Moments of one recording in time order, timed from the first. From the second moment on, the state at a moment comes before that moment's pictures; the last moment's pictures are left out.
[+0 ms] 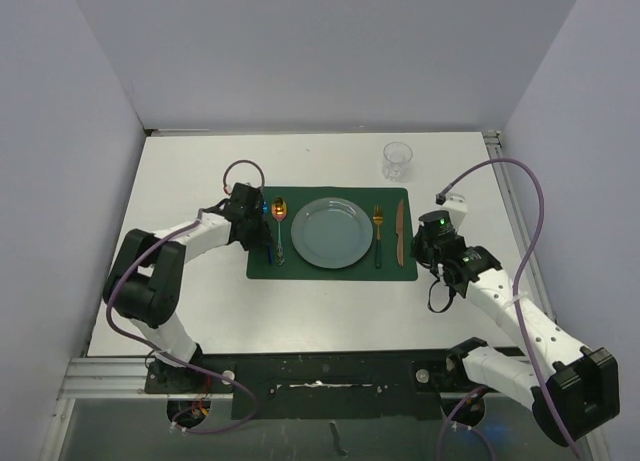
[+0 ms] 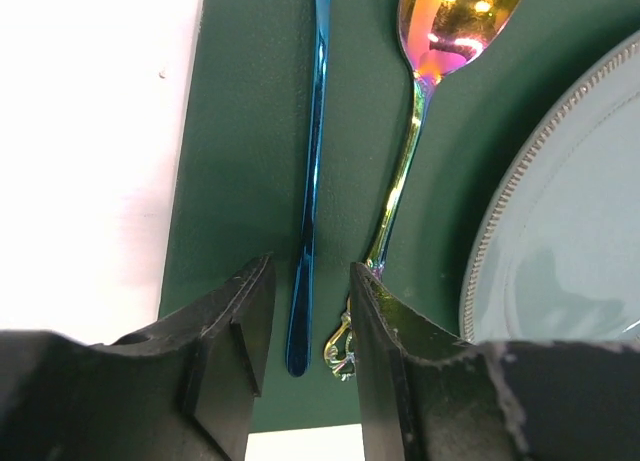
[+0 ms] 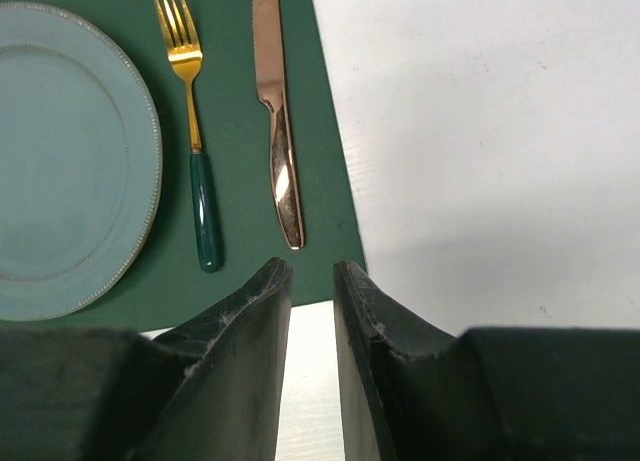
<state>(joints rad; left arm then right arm) -0.38 1.70 0.96 -0.29 -0.02 -0.72 0.43 1.00 0.73 -0.52 0.38 0.55</state>
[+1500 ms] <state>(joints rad) -0.40 1.86 1.21 -0.50 -0.20 -0.59 0.41 1.08 0.73 -0.51 0.39 0.52</state>
